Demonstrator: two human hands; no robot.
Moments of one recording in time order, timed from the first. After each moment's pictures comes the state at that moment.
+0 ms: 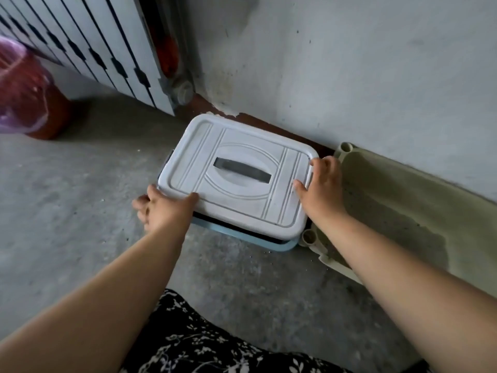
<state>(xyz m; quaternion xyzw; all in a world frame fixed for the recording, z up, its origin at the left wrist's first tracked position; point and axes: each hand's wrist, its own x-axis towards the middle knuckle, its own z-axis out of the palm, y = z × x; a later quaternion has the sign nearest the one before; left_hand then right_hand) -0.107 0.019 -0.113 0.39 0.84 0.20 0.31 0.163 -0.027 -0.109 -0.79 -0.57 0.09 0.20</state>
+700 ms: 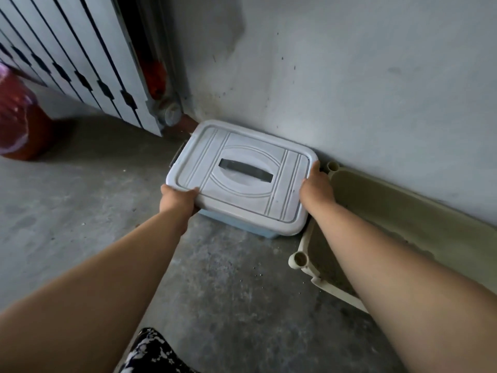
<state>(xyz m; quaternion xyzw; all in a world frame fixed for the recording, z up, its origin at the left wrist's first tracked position) -0.068 0.083 -0.128 0.29 0.73 0.31 0.53 0.197 0.035 -0.115 -0.88 -0.40 0.24 0.12</state>
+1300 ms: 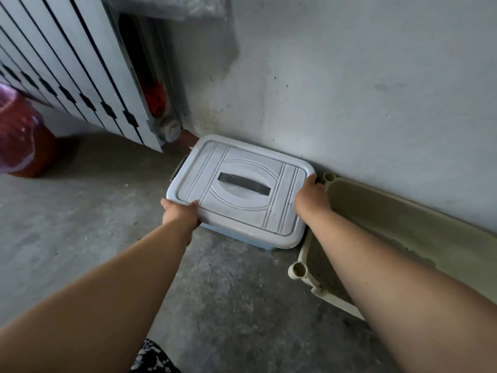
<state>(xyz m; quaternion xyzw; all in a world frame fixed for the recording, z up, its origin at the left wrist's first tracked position) -0.063 0.084 -0.119 0.28 0.78 0.27 0.50 0.189 0.038 -0.102 -0.89 -0.39 0.25 0.05</state>
